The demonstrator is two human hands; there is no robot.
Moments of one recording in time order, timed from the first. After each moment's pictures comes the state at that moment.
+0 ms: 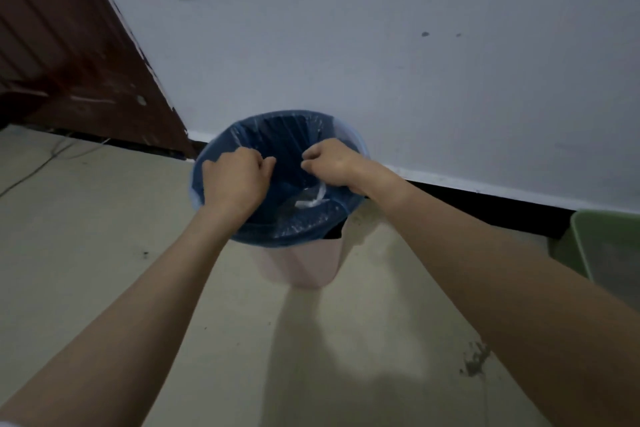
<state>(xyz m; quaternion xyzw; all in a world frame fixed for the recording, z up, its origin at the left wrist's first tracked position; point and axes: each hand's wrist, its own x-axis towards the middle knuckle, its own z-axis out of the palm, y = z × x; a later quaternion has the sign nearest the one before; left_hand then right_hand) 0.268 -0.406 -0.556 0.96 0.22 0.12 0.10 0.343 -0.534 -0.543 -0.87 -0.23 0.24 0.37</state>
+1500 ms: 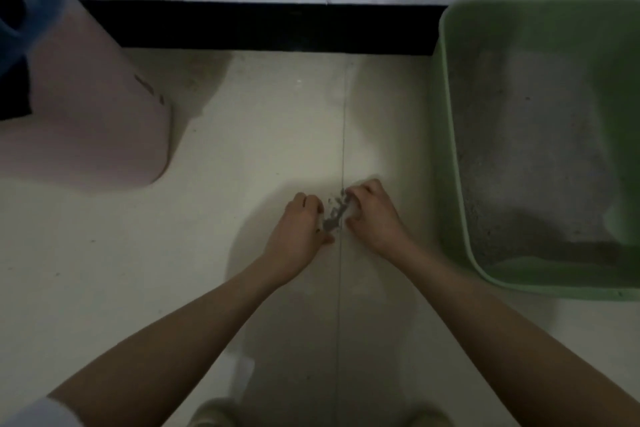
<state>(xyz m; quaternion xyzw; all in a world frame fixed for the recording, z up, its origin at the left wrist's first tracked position) 0.225 -0.705 -0.827 0.94 0.02 -0.24 0.25 0.253 -0.849 -0.831 -0.92 -0.06 0.25 0.28</state>
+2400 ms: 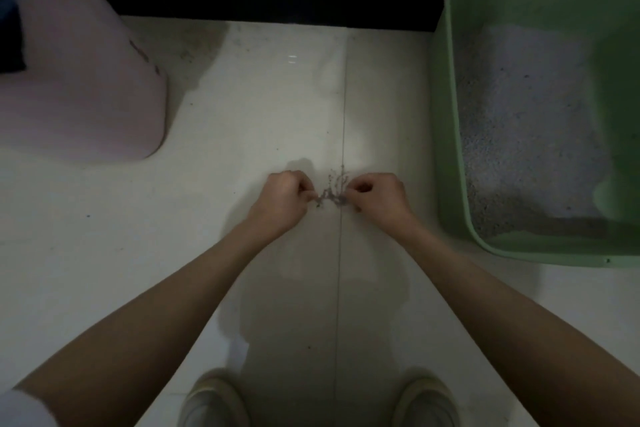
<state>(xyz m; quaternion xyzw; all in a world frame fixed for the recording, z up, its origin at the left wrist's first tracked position) 0.235 -0.685 -0.809 0.93 0.05 -0.20 0.31 0.242 -0.846 -0.823 -0.86 0.11 0.21 0.44</state>
